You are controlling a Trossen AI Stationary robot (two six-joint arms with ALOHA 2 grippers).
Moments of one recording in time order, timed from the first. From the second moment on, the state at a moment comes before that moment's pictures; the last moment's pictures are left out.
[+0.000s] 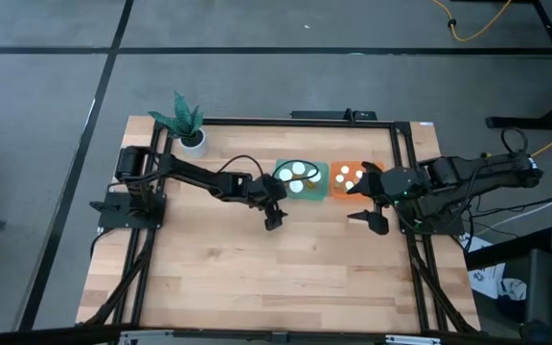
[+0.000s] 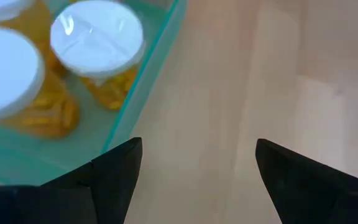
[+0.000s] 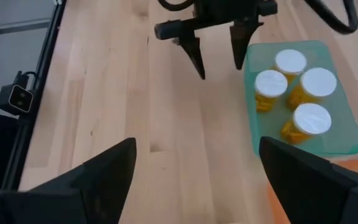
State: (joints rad) left arm 0.03 1.83 1.04 -0.03 -0.06 -0.28; right arm 0.21 0.92 0.97 -0.79 0.11 0.28
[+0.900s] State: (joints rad) left arm 0.09 1.54 1.15 -0.14 -0.07 -0.17; right arm 0.21 0.92 0.77 -0.64 0.11 0.31
